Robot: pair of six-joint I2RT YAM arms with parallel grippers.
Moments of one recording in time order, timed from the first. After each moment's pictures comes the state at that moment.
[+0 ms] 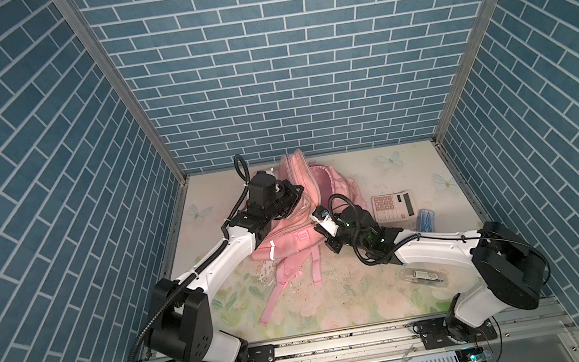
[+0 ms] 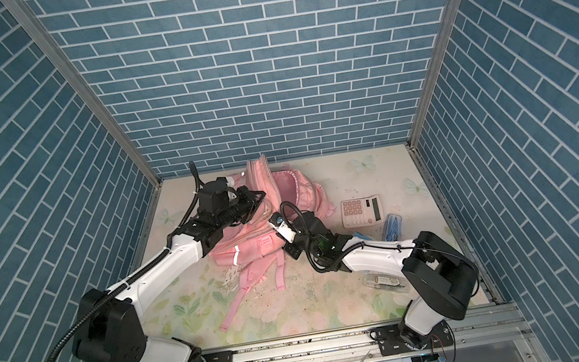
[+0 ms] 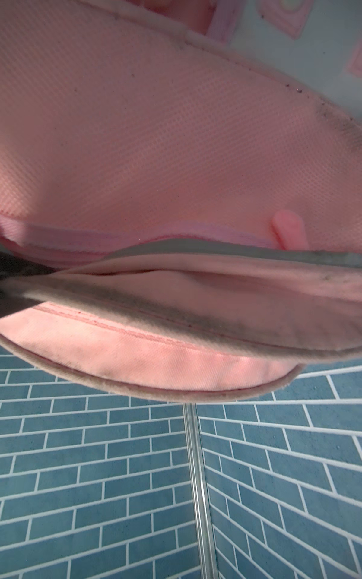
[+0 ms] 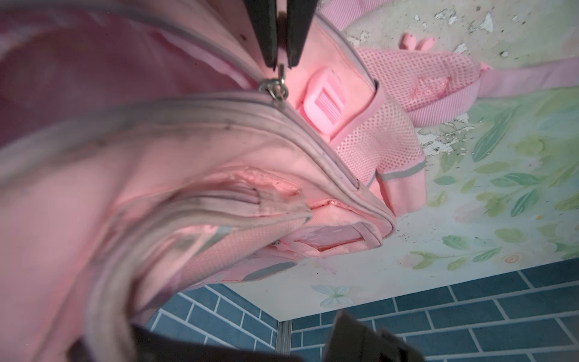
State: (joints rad) left arm -0.46 1.50 1.10 0.02 0.25 -1.20; right arm 0.91 1.57 0.82 0.29 -0.04 -0.16
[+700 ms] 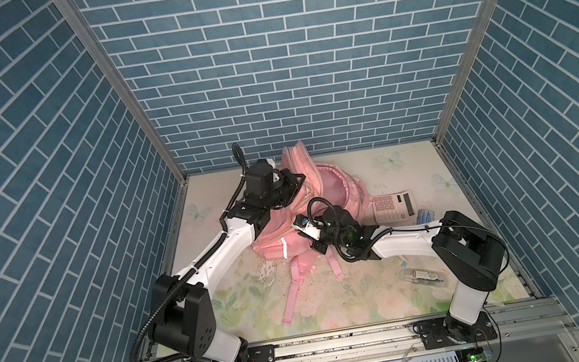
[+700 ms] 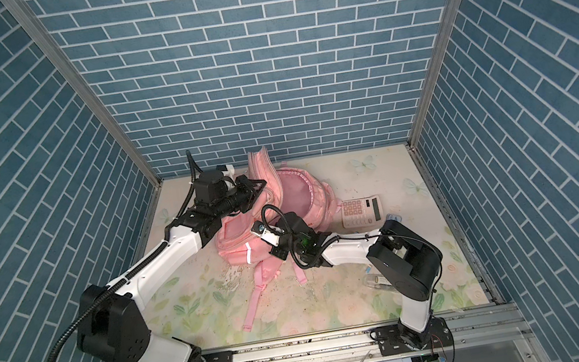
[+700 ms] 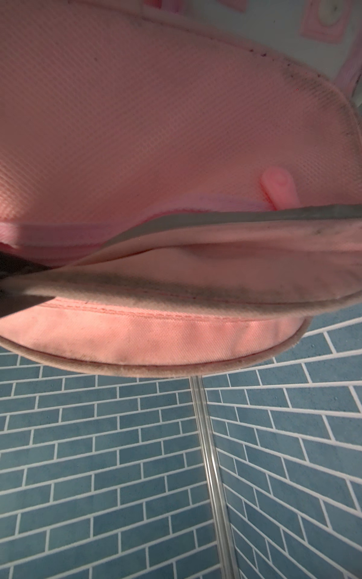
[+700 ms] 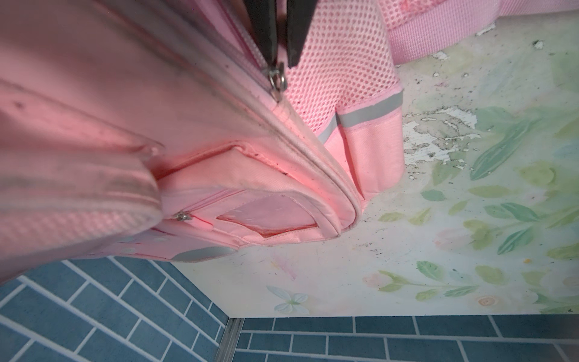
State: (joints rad) left arm -0.45 1.52 1.20 -0.02 0.32 -1.14; right arm 0.94 1.76 0.96 0.33 -0.14 -0.31
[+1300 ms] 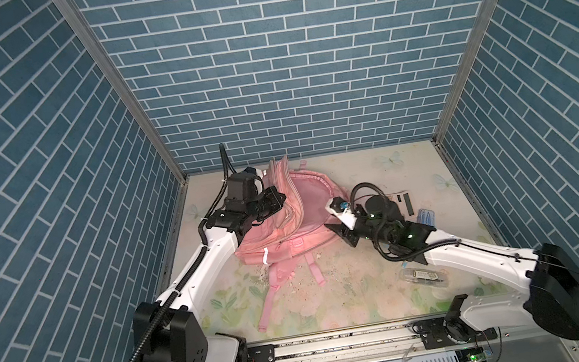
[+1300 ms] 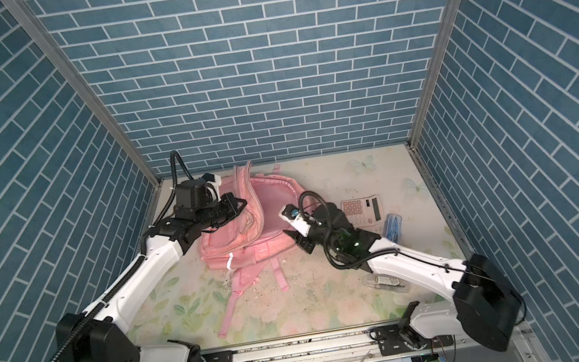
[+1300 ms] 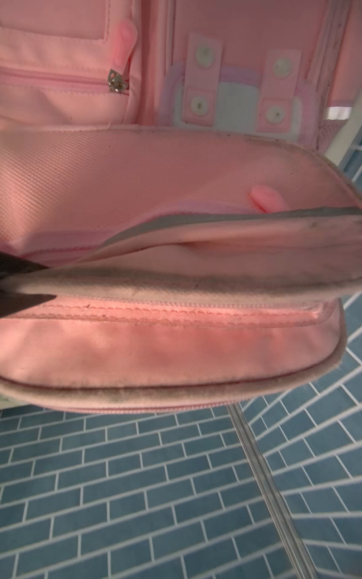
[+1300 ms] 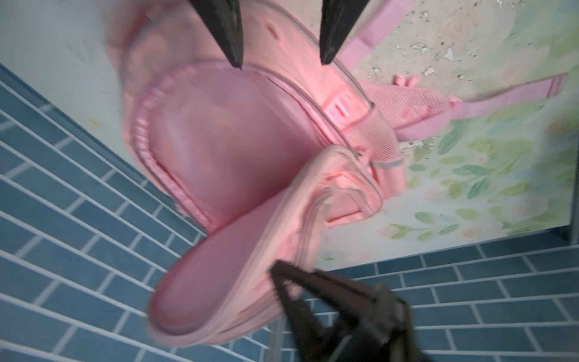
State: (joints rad) left arm -0.32 1.39 1.15 -0.39 0.32 -0.65; right arm 0.76 1.21 0.78 0.07 -0.13 -0.16
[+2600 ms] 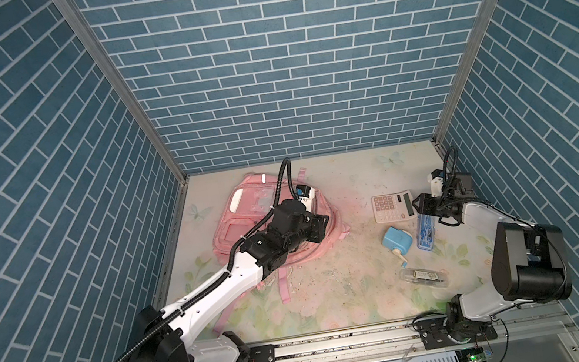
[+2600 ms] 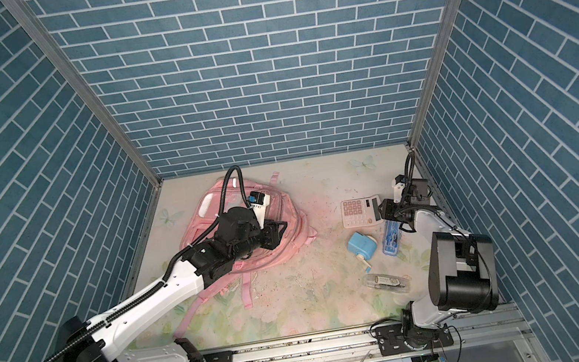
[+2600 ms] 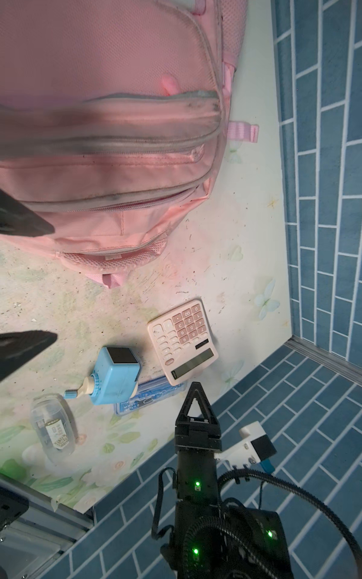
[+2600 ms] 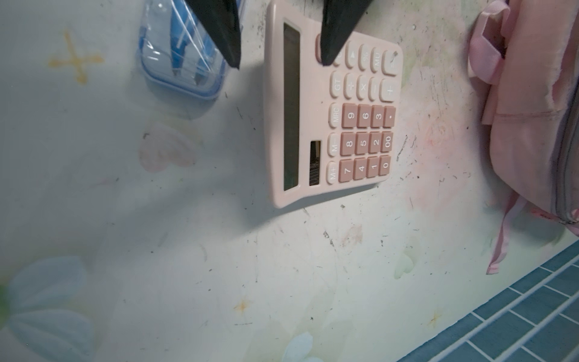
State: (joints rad) left arm -0.79 1.32 0.98 -0.21 -0.02 -0.40; right arm -0.16 1.51 0.80 -0.16 -0.39 0.13
